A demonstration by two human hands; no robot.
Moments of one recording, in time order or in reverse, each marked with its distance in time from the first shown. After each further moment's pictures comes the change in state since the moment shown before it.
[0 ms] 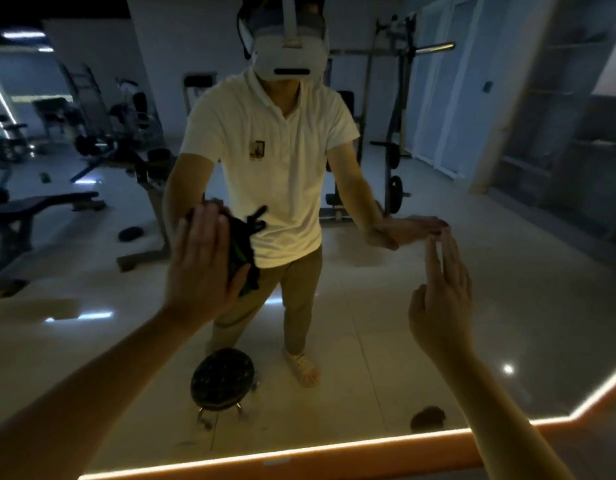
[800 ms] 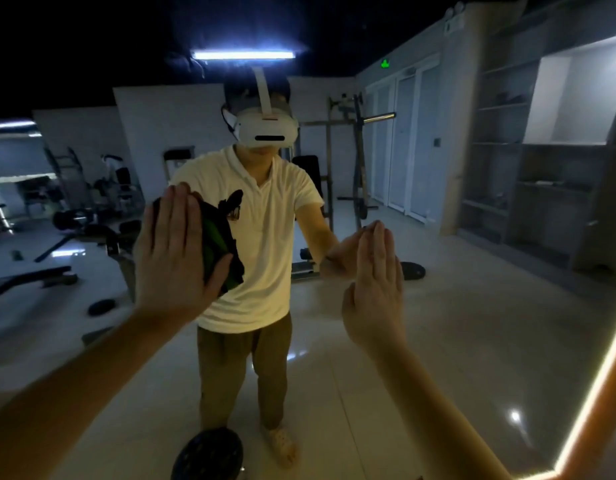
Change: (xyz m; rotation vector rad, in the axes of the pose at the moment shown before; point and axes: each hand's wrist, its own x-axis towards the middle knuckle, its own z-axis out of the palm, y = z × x) left_hand 0.155 0.074 -0.041 0.050 0.065 -0.043; right_hand 0.092 0.012 -0.057 0.082 -0.007 0.018
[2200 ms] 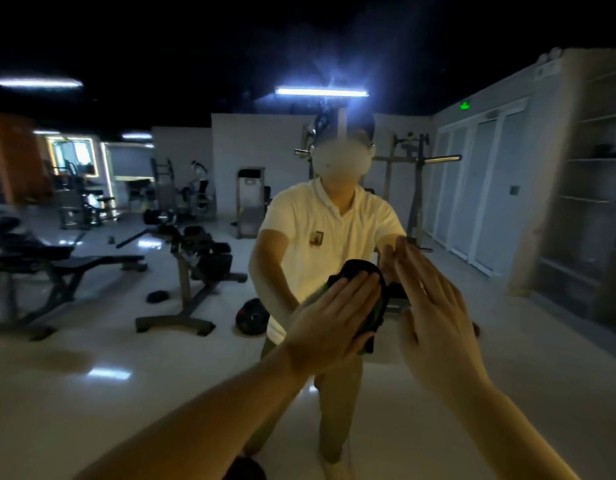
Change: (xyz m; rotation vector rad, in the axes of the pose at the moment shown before) left_hand 0.024 0.235 0.056 0.086 -0.096 0.395; right_hand 0.051 0.104 -0.094 0.044 0.006 -0.460
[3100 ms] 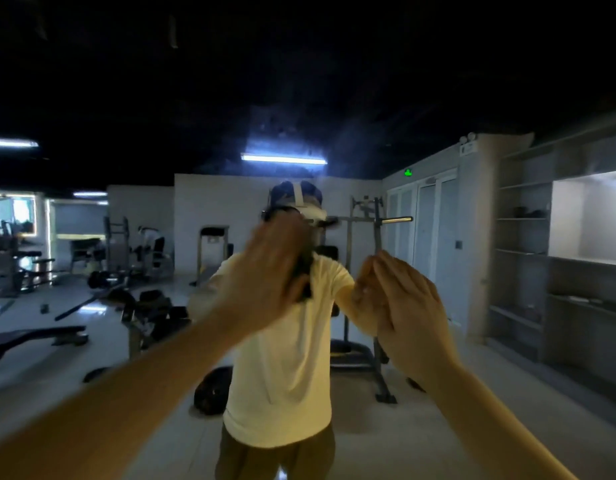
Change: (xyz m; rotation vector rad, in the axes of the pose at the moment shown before) left_hand 0.077 -0.169 -0.083 -0.130 0.249 -0.217; right_hand 0.098 -0.014 -0.030 -0.228 0.141 0.048
